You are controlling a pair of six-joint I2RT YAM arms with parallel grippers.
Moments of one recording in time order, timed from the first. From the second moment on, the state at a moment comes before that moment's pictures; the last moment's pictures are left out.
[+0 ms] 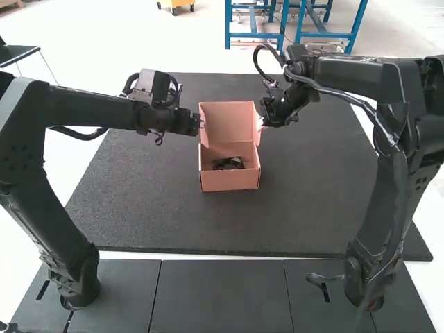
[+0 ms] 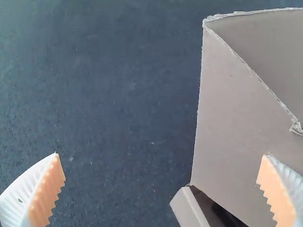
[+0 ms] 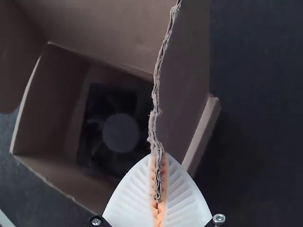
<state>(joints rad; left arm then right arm) -0.36 1.58 1.00 -0.04 0.03 -0.09 0.38 1.78 1.46 -0.76 -0.34 -0.03</state>
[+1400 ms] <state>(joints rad) -0.36 1.44 1.00 -0.19 0.03 -0.08 0.46 1.71 1.29 -0.80 -0.31 -0.09</state>
